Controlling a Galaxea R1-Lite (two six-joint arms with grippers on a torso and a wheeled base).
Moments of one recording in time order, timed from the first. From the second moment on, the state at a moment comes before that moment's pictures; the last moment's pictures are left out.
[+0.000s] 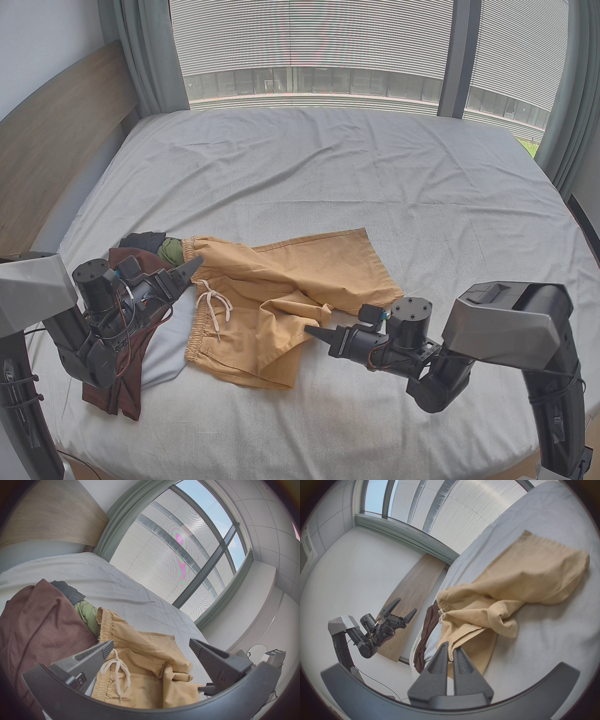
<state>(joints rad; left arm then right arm) -0.10 2.17 -0.59 -1.54 -0.32 -0.54 0.58 2.51 -0.92 -1.42 0.39 0.71</state>
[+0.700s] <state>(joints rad) -0.10 2.17 -0.59 -1.54 -0.32 -0.54 0.34 2.22 -0.74 -1.36 0.39 0.62</state>
